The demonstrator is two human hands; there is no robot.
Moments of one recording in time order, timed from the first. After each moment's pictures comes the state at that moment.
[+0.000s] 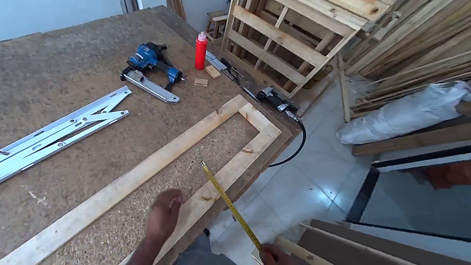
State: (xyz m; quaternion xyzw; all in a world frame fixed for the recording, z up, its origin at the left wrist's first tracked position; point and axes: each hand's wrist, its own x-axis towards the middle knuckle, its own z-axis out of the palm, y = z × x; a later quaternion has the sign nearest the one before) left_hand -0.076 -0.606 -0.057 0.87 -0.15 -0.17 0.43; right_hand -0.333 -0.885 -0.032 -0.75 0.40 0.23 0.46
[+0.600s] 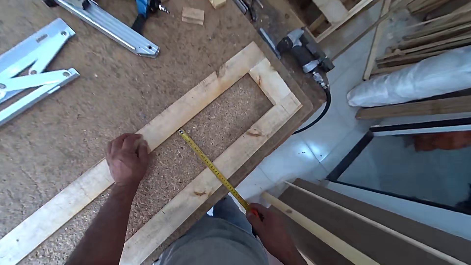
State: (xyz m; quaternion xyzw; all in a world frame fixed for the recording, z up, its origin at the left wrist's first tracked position) left_hand 0.072 -0.620 -0.139 0.97 -0.12 0.00 0.23; right_hand -0.232 -0.926 -0.061 -0.76 0.40 0.30 0.42
